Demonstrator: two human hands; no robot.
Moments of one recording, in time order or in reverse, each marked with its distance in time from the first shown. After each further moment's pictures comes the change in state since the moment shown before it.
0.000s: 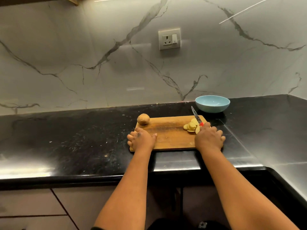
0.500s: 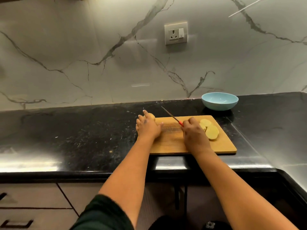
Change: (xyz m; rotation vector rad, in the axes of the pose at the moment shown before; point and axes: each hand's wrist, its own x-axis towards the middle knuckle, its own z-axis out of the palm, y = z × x) left_hand 0.027 0.016 -0.010 -0.016 -0.038 0.213; right_hand -0.028 -0.036 0.004 0.200 0.110 -0.593
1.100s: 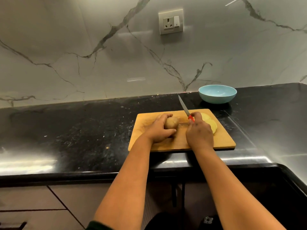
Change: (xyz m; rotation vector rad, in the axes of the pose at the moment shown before) left_hand -0.017 0.011 0.015 -0.266 -0.390 0.441; right_hand -0.006 0.006 -0.007 0.184 0.059 0.396
